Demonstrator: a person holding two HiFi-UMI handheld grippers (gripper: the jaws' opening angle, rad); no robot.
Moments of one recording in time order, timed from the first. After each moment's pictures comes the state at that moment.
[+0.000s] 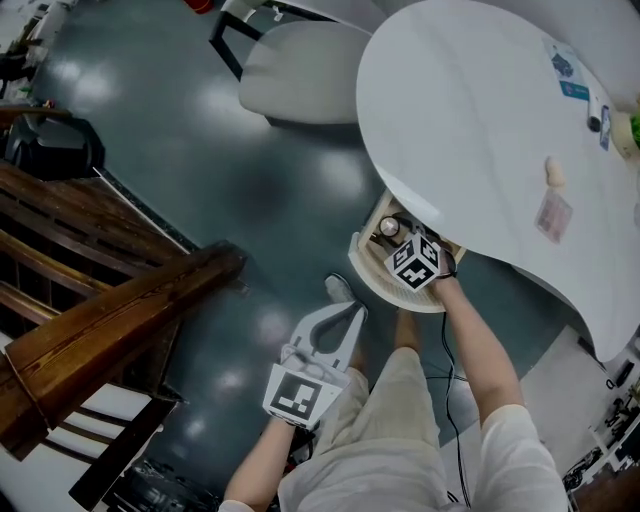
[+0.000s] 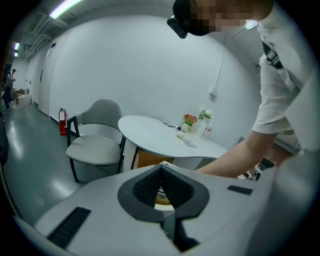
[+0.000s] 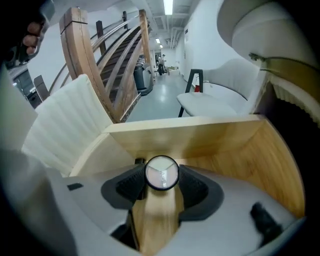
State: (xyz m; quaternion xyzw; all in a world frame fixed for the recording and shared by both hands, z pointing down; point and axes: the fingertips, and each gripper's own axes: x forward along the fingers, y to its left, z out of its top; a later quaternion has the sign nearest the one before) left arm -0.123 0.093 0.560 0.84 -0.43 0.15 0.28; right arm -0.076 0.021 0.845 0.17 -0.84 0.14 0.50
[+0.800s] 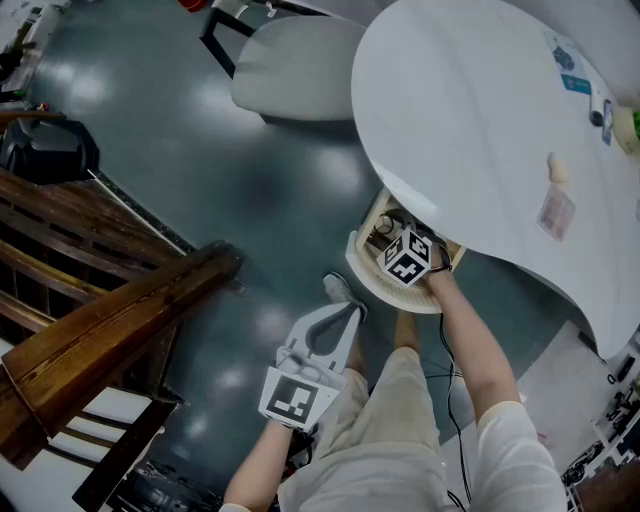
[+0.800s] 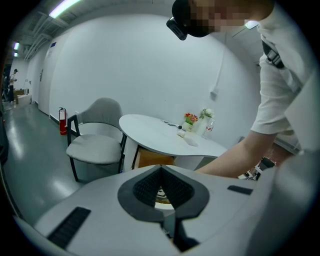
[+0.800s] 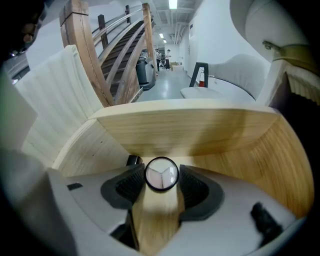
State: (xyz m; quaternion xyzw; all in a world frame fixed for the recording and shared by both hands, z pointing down) left arm -0.128 0.091 0.570 0.84 -0.44 0.15 0.29; right arm -0.085 0.023 0.874 0.15 -0.83 0.13 0.52
